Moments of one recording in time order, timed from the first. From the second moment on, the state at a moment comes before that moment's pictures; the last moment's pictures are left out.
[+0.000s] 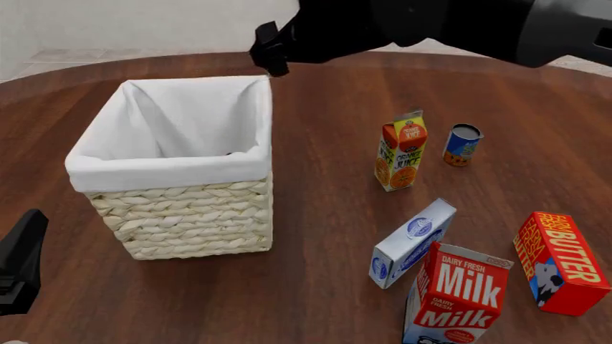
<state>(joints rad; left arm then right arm) 0.00 0.01 0.00 0.00 0.00 0.68 1.72 -1.58 0.41 -0.05</state>
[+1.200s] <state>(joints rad) 0.00 0.01 0.00 0.00 0.00 0.54 1.65 -1.45 0.34 -0.01</state>
